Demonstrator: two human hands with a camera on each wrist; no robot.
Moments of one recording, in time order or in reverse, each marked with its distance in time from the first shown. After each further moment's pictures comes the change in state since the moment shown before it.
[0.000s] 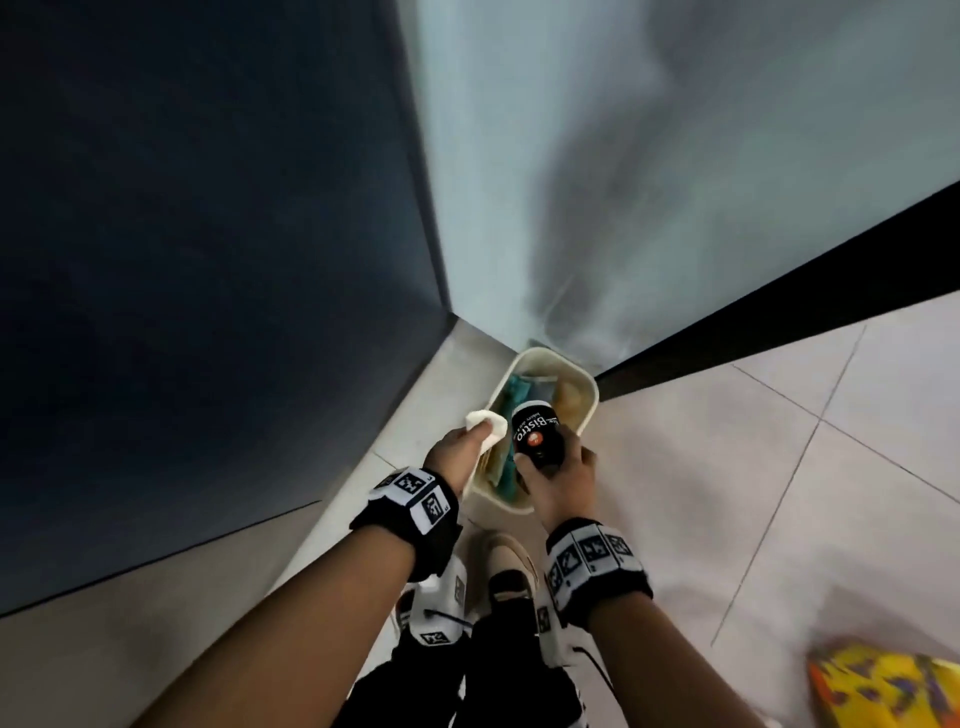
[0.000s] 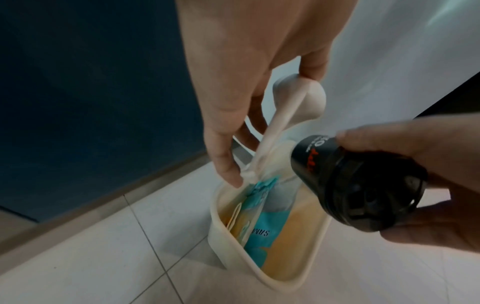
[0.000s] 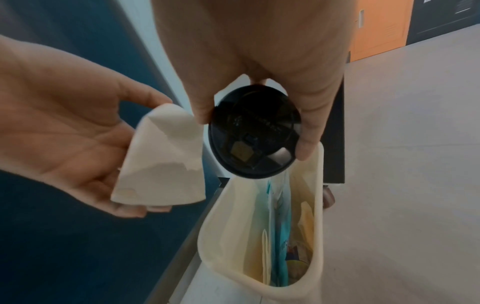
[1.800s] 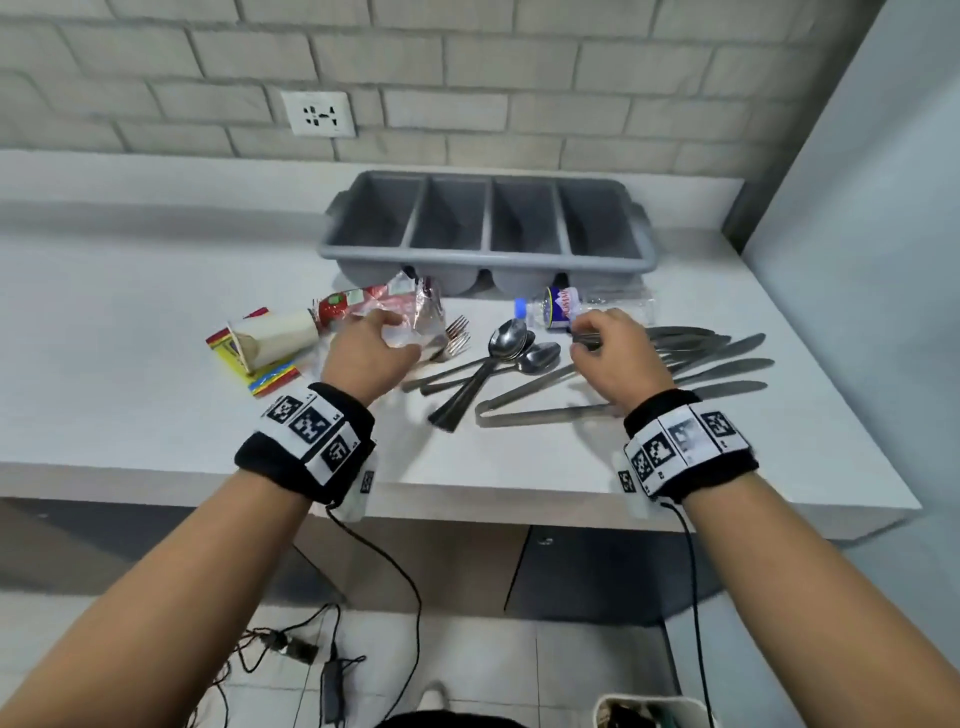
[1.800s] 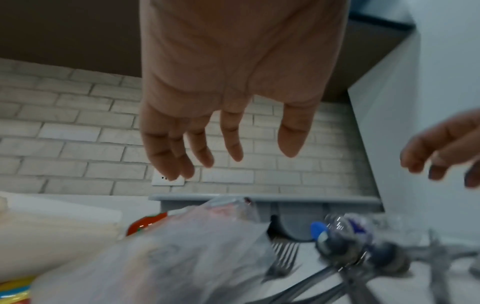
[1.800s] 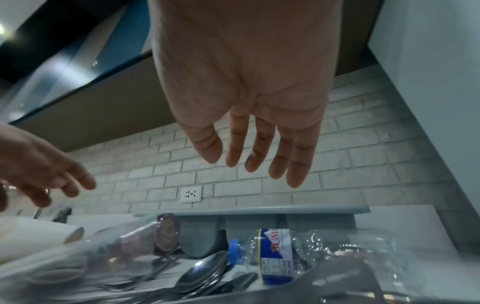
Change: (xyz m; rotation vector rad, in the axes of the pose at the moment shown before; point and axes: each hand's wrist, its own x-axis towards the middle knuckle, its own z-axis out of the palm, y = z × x) left_hand -0.590 -0.067 -0.373 -0.207 1.349 0.240; right_hand -0.485 -0.481 -0.018 -0.586 -0.524 -1.599
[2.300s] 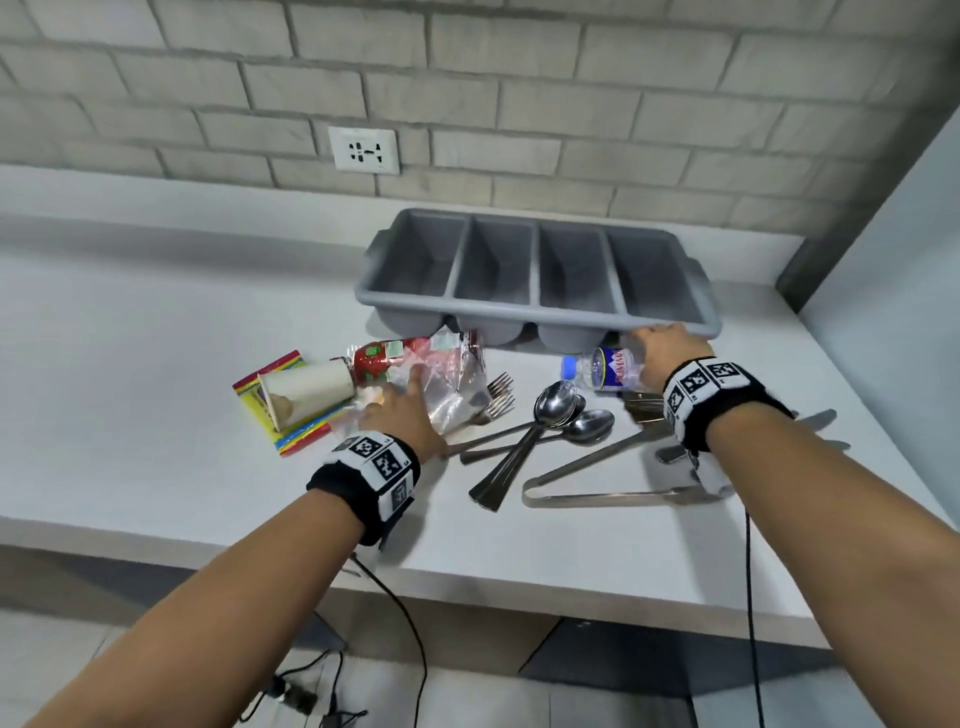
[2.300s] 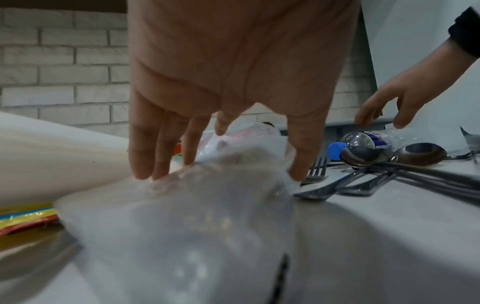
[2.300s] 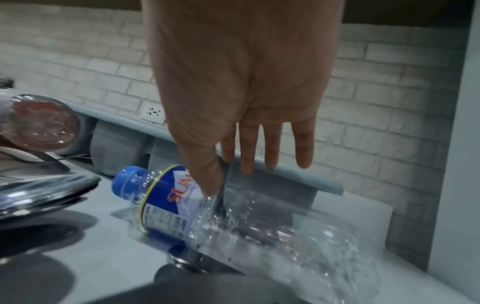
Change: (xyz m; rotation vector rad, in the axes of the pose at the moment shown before) left_hand 0.068 -0.042 0.036 0.481 -0.242 -0.145; right_hand 0.138 0.022 0.008 -0.767 -0.250 0.047
